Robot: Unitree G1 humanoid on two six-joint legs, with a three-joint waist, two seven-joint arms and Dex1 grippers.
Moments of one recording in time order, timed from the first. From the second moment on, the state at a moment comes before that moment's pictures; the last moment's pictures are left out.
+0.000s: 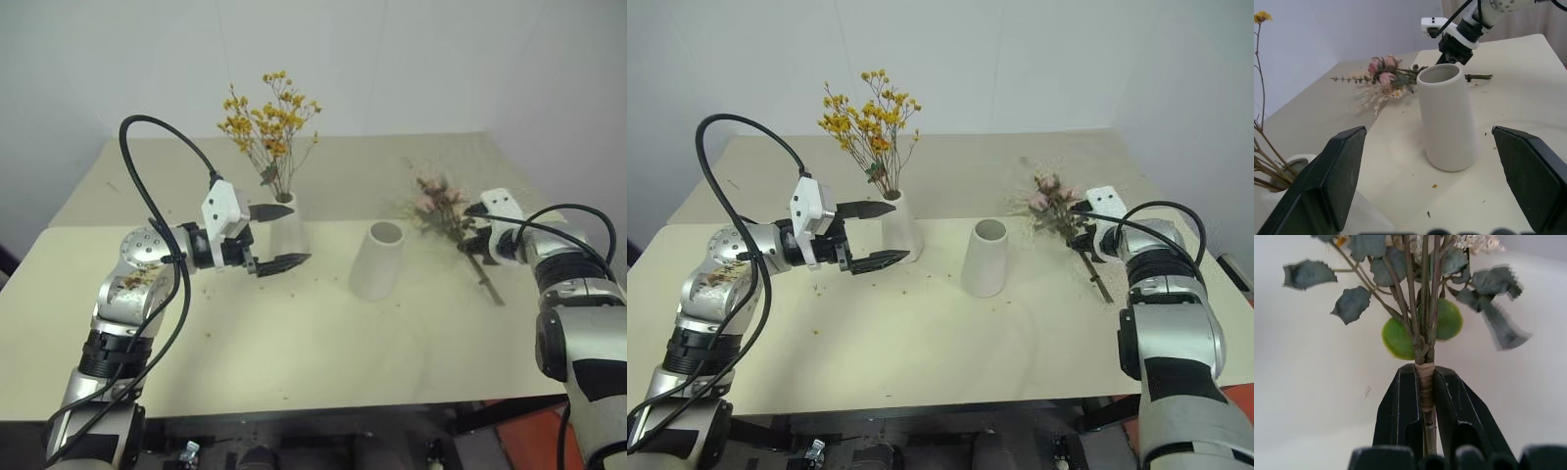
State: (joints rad) left arm -0.66 0.61 0.00 -0.06 -0.39 0.33 -1.06; right arm -1.13 -0.65 -0.05 1.06 -0.07 0.45 0.59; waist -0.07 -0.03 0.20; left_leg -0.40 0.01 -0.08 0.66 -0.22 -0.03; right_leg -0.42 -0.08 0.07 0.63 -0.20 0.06
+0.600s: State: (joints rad) left arm -0.70 0.58 -0.01 -0.02 -0.40 0.31 -1.10; right arm -0.83 -0.31 -0.44 -0.13 0.57 0.34 0.32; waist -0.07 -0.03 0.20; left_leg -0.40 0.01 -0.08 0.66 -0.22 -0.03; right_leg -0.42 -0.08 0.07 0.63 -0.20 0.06
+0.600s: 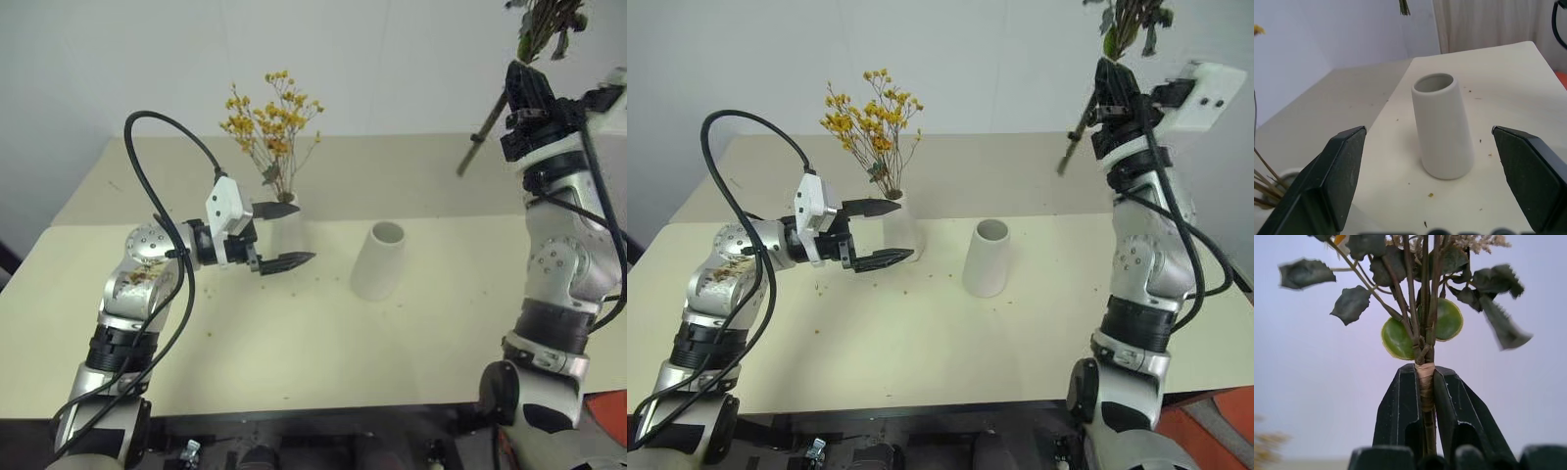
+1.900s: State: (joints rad) left arm -0.67 0.60 0.00 -0.05 -0.41 0.33 -1.08; right arm -0.49 -0.16 -0.20 -0.18 0.61 0.20 0.44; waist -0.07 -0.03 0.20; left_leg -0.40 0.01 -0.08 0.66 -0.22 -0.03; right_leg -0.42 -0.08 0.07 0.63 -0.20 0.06
